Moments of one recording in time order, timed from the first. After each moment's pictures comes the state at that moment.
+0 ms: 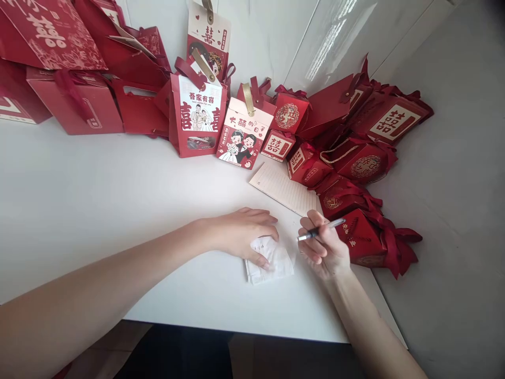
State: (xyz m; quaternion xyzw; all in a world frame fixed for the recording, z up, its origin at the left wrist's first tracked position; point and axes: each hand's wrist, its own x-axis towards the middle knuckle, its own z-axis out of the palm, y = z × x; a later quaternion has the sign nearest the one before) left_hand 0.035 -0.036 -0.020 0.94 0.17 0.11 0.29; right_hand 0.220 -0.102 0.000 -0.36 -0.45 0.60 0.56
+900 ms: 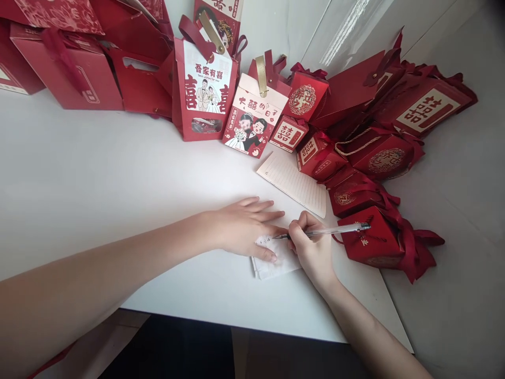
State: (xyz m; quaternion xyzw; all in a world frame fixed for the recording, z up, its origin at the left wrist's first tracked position) left_hand 0.034 -0.044 -0.020 0.94 0.23 0.01 0.24; right_hand 0.200 -0.107 -0.027 -0.60 -0.56 0.30 0.48
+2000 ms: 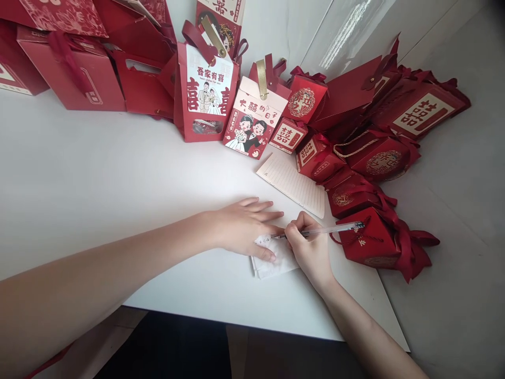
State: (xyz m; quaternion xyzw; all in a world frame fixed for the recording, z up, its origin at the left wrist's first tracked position) left_hand 0.034 -0.044 -0.019 0.95 0.23 0.01 0.23; right_hand 0.198 -0.106 -0.024 -0.62 -0.59 0.25 0.45
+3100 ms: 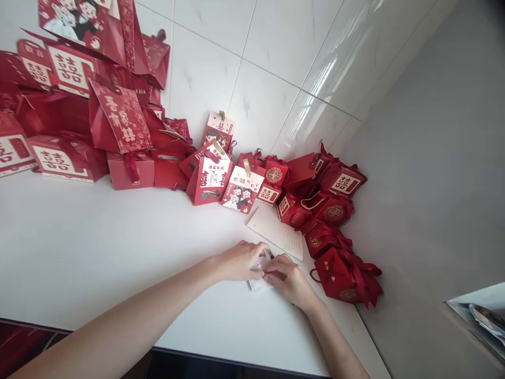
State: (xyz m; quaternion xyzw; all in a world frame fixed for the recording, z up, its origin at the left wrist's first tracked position) left_hand 0.031 -0.036 -0.017 0.90 0.26 0.20 0.28; right_hand 0.215 -0.096 -0.016 -0.48 -0.82 0.15 0.27
